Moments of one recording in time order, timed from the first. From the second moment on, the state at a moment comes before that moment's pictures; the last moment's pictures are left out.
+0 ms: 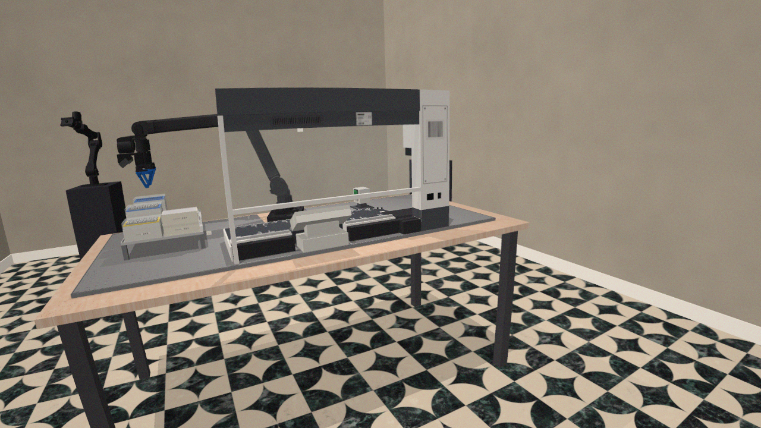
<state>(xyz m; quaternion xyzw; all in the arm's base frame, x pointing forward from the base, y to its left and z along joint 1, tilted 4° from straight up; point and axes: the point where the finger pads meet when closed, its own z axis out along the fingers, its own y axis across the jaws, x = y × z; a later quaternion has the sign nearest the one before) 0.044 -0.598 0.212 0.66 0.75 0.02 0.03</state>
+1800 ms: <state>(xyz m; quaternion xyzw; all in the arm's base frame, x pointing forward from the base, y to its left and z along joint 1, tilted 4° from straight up) 0.255 -0.477 0.224 0.65 0.76 0.02 0.03</state>
